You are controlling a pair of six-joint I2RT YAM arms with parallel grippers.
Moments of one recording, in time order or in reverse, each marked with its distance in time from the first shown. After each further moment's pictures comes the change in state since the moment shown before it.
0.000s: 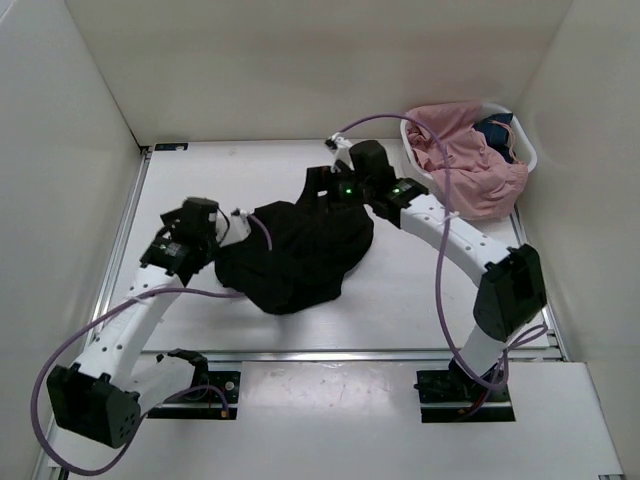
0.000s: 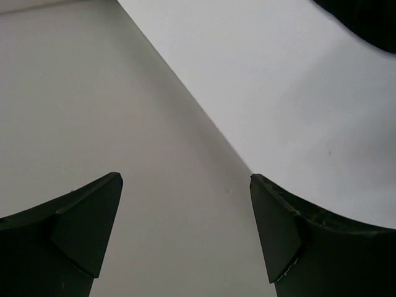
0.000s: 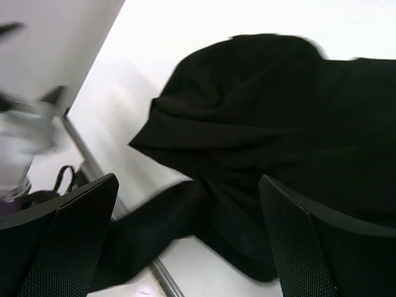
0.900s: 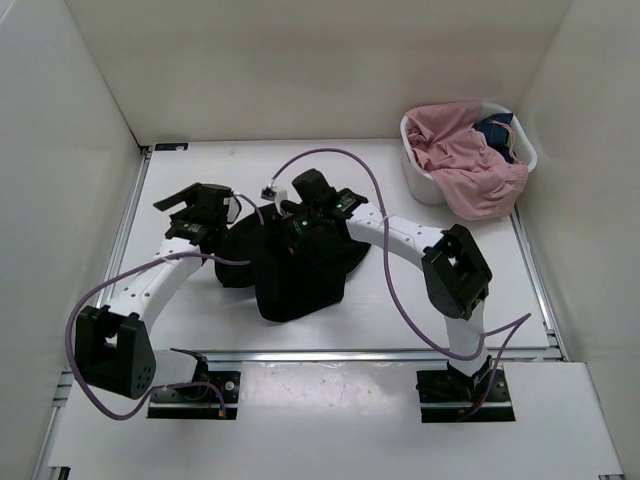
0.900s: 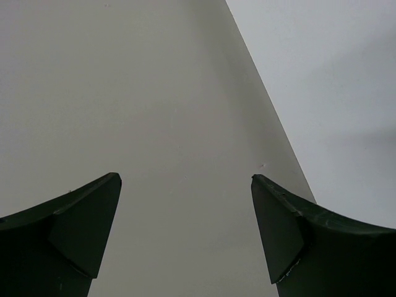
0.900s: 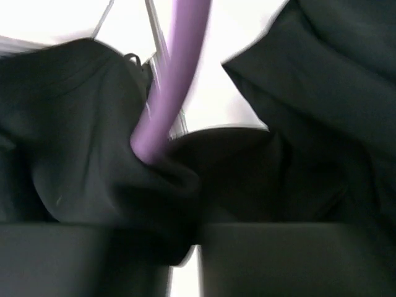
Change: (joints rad) left arm 0.029 0.245 -0.066 0.305 -0.406 0.019; right arm 0.192 0.301 0.115 -0.031 -0.428 -0.076
